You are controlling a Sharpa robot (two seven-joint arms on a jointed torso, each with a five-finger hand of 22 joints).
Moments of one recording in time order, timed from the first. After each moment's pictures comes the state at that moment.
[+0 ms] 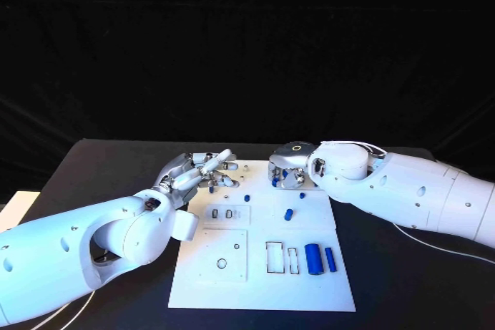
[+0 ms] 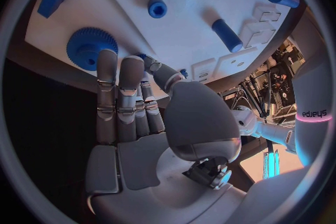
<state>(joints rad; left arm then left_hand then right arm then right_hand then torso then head) 1.15 -0.92 0.02 1.75 -0.06 -0.37 0.38 1.31 0.04 -0.02 0.19 0.09 0.94 0.22 0.09 0.10 1.04 0.16 0.10 0.12 1.14 0.09 0.46 0.50 0.17 1.01 0.19 0.41 0.19 1.33 -0.59 -0.07 1.26 -1.82 -0.05 0.02 1.21 -0.02 0.42 -0.23 0.18 1.12 0.10 0.08 0.08 1.16 0.06 0.07 0.06 1.47 -0.05 0.81 0.59 0.18 1.16 0.06 0.93 0.51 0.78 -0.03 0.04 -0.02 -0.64</state>
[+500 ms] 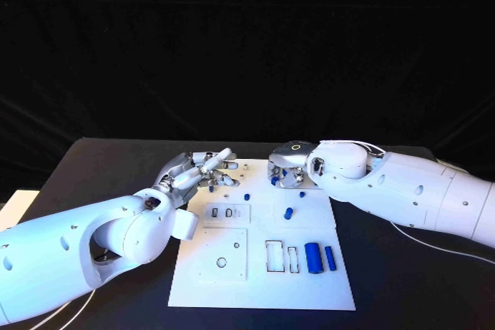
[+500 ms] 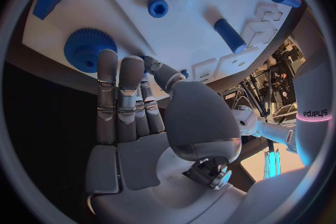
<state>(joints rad) 1.15 -0.92 0.02 1.75 -0.05 -0.37 0.38 1.31 0.04 -0.02 0.19 0.09 0.94 0.22 0.09 0.10 1.04 0.16 0.10 0.12 1.14 0.09 0.46 0.50 0.17 1.01 0.19 0.41 0.19 1.33 -0.58 -0.07 1.25 -1.82 -0.05 0.02 1.20 -0.02 0.44 -0.23 0.18 1.12 0.10 0.07 0.08 1.16 0.06 0.07 0.06 1.47 -0.05 0.81 0.59 0.18 1.16 0.06 0.93 0.51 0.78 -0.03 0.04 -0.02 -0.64</state>
